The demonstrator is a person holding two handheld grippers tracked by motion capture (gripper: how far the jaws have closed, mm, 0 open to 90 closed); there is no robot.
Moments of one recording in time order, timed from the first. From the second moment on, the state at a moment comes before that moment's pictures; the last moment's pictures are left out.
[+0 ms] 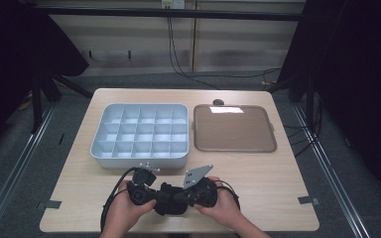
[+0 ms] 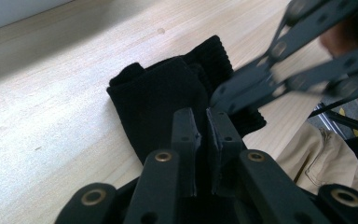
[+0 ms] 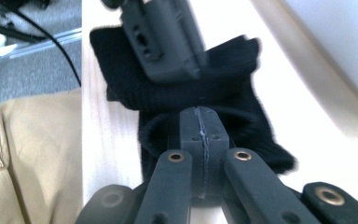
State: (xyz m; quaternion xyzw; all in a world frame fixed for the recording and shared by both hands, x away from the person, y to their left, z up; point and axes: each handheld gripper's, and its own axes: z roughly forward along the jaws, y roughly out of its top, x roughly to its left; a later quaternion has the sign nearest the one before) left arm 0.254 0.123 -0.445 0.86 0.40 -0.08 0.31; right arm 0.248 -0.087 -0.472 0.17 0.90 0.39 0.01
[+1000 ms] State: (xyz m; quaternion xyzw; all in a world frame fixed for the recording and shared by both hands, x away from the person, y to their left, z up) left arm 0.257 0.119 -0.436 0.86 0.40 -0.08 0.31; right arm 0.245 -0.112 -0.484 0.18 0.92 0.36 0.01
